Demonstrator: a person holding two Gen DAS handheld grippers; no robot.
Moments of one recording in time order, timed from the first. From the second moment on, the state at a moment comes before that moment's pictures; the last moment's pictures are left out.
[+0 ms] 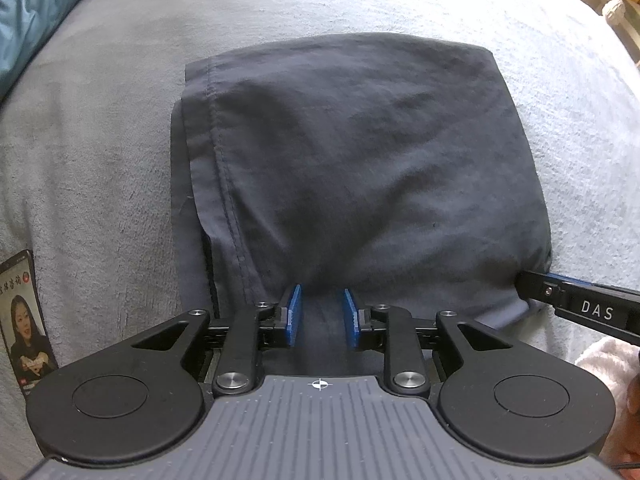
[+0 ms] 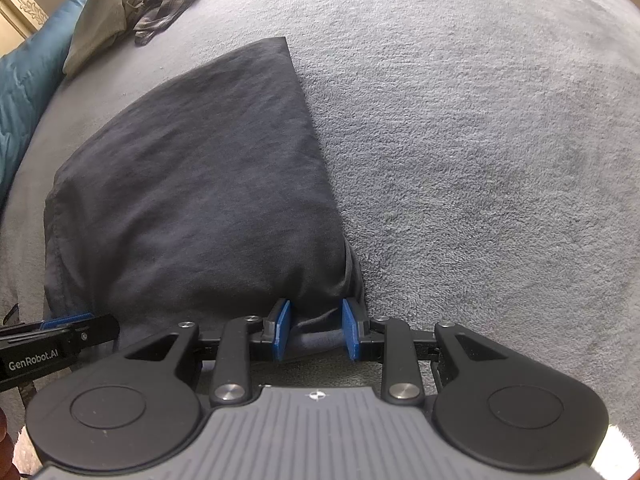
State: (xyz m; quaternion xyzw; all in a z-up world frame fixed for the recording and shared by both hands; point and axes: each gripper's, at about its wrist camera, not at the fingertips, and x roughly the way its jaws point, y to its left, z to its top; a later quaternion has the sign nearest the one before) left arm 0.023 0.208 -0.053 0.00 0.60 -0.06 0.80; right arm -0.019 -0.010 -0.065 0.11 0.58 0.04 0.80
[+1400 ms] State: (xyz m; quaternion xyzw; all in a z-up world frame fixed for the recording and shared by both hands) left arm 0.015 0.206 -0.053 0.03 0.60 -0.07 0.80; right arm 0.013 -0.071 -0.060 0.20 0.59 0.02 0.78
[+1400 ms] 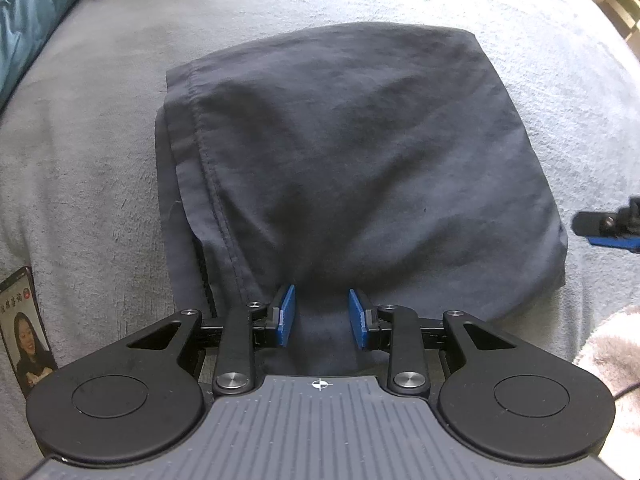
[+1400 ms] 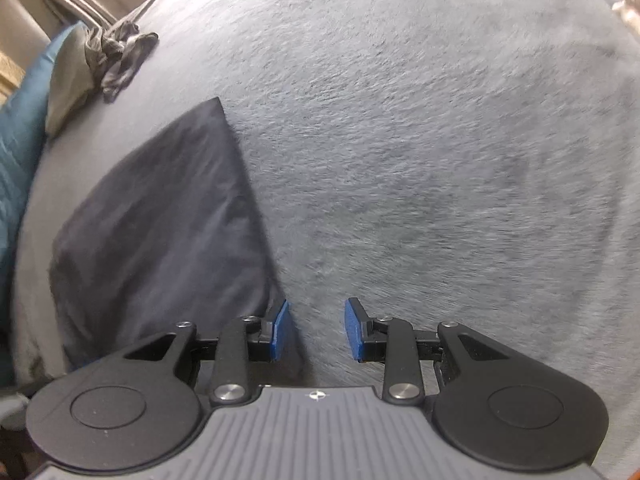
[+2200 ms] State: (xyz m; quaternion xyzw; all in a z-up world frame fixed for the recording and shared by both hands) left arm 0.002 0.219 -0.030 0.04 0.57 -0.08 0.82; right arm 0.020 -0.094 -0.080 0.26 0.61 0.04 0.75
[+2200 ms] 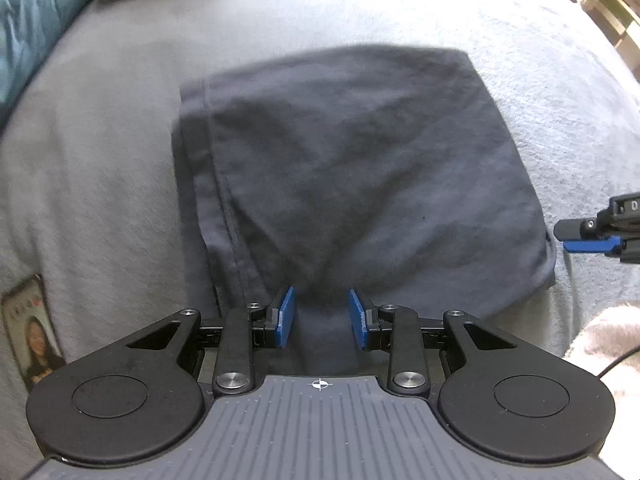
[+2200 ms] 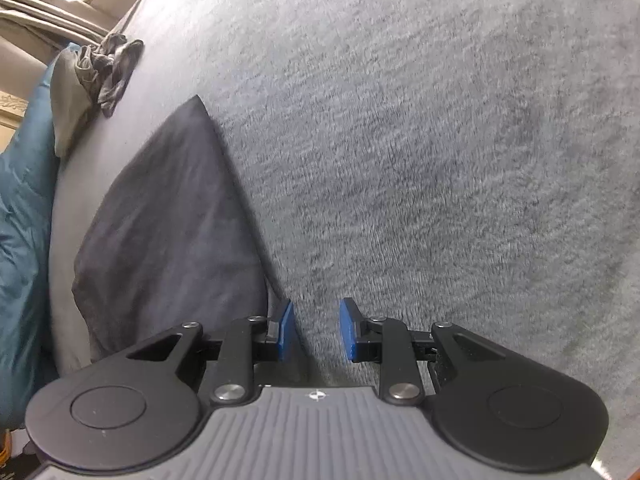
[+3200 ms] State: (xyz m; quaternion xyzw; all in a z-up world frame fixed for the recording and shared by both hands) left arm 0.084 0.047 -0.055 0.06 0.60 -0.13 0.79; right arm 0.008 -0.156 -0.104 0.35 0.58 0.06 0.73
